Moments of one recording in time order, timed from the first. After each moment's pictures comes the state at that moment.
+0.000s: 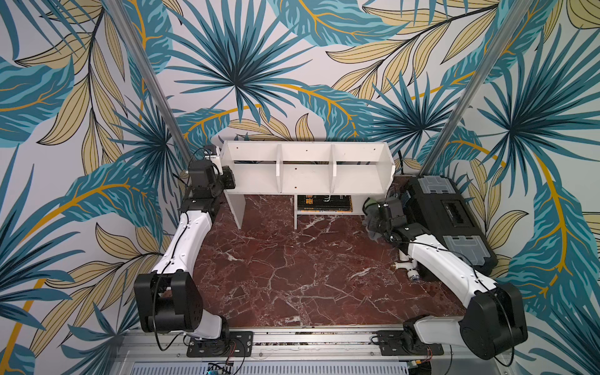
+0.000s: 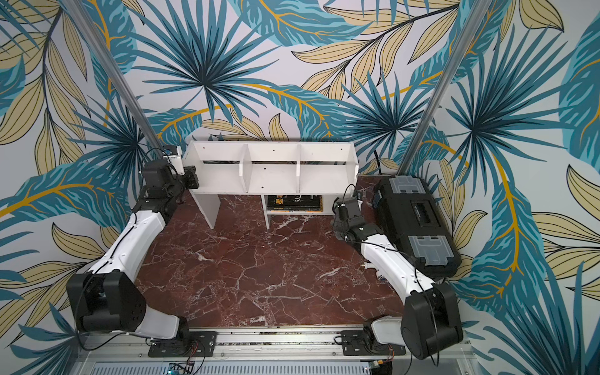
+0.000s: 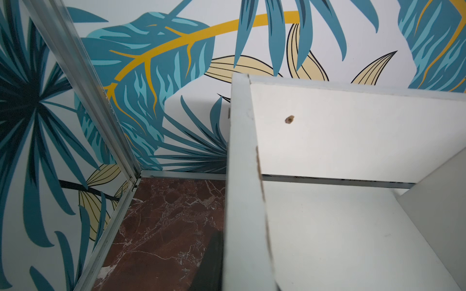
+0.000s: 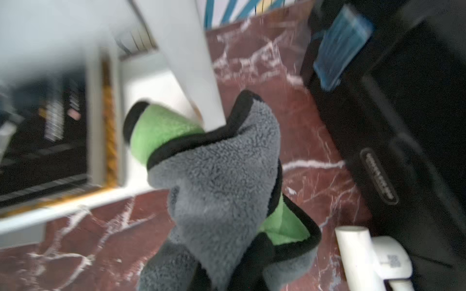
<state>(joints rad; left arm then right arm) 0.06 1.49 1.29 -0.07 0.07 -0.10 0.29 1.31 1.03 -0.41 0.38 0.47</state>
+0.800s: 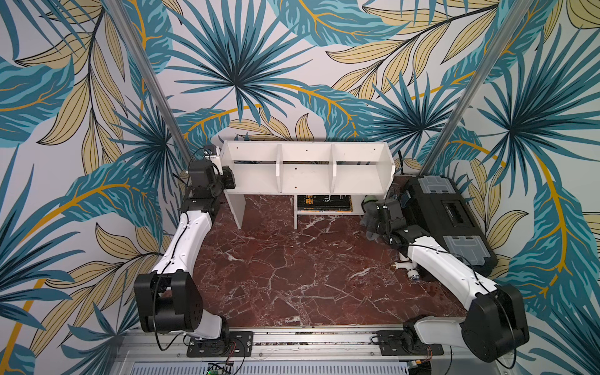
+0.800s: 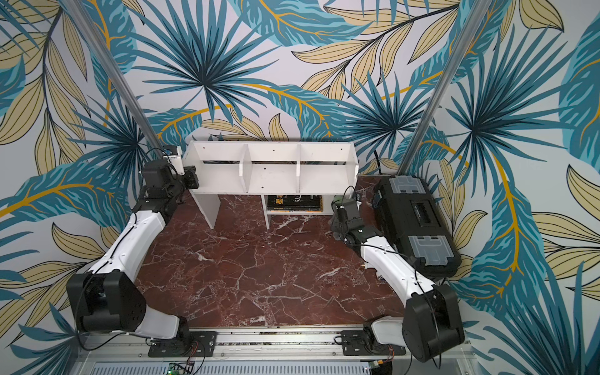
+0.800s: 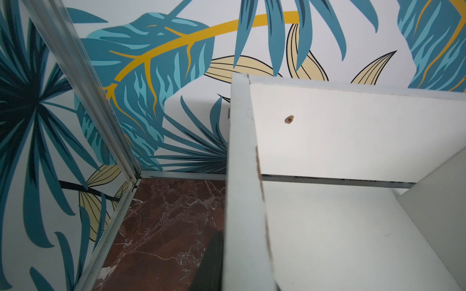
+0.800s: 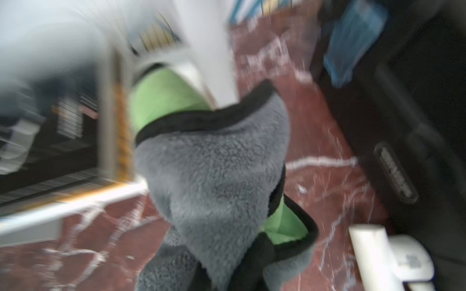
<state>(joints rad) 0.06 1.49 1.29 -0.07 0.08 -0.10 0.34 1.30 1.01 -0.39 0.37 0.50</state>
